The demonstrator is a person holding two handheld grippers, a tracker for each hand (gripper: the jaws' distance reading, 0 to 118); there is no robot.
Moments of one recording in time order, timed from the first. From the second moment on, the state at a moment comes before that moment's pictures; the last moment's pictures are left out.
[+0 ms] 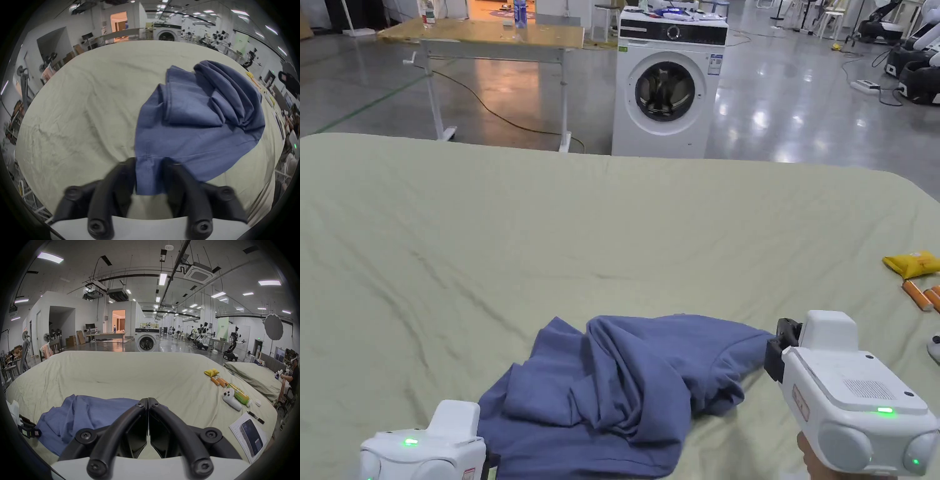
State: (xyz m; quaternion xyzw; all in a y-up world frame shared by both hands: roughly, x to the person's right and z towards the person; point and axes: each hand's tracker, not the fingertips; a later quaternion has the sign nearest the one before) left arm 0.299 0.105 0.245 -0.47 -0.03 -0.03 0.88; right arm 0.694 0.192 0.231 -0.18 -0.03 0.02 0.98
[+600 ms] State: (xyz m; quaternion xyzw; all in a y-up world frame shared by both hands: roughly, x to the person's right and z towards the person) left arm 0.278 0.136 0.242 -0.42 -0.07 0.04 0.91; right arm 0.754 0.100 0.071 -0.45 0.01 -0.01 0.89
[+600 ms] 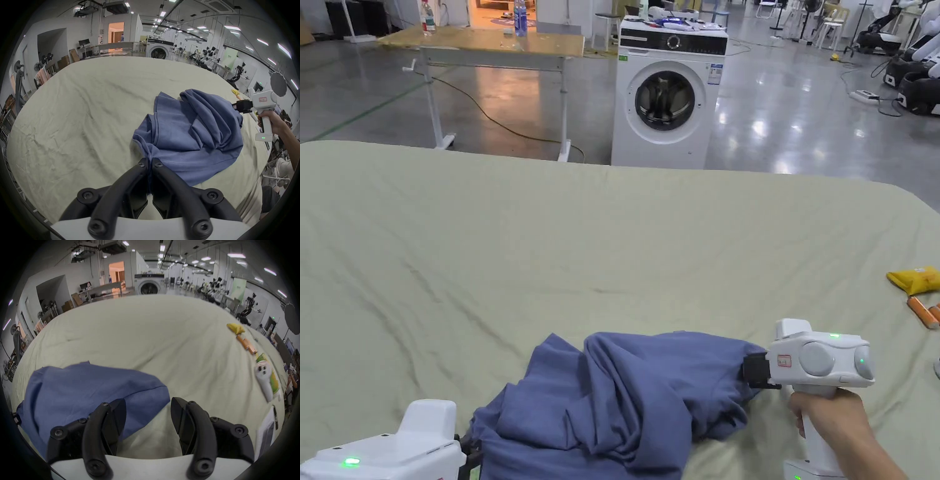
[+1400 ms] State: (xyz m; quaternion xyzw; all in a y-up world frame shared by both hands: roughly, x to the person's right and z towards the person) left arm 0.218 0.294 0.205 -0.24 -0.03 0.01 0.97; right arm 0.772 0.274 0.139 -0.22 -0.02 0.05 0.97
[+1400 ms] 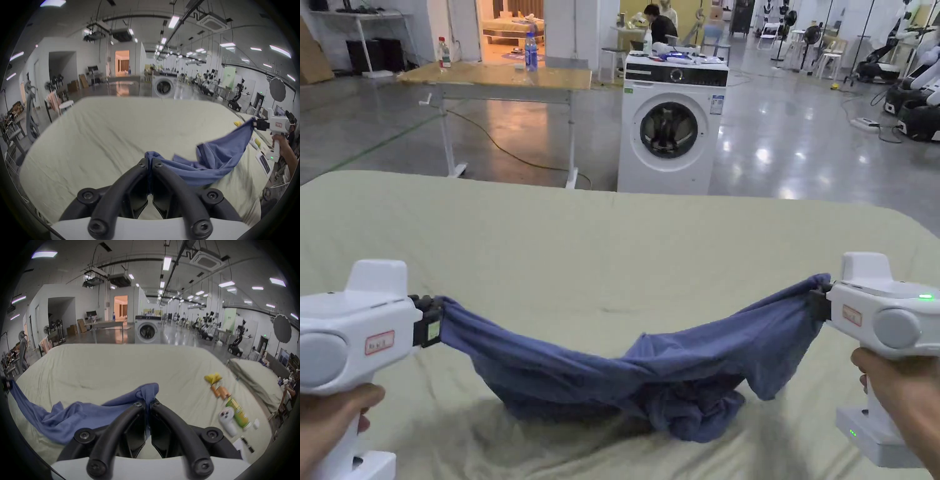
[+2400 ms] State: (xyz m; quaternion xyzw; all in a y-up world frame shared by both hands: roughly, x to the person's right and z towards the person) left arm 0.181 0.530 0.071 -0.09 0.02 0.01 1.00; right arm 0.739 0.529 0.086 -0.04 -0.05 0.08 0.99
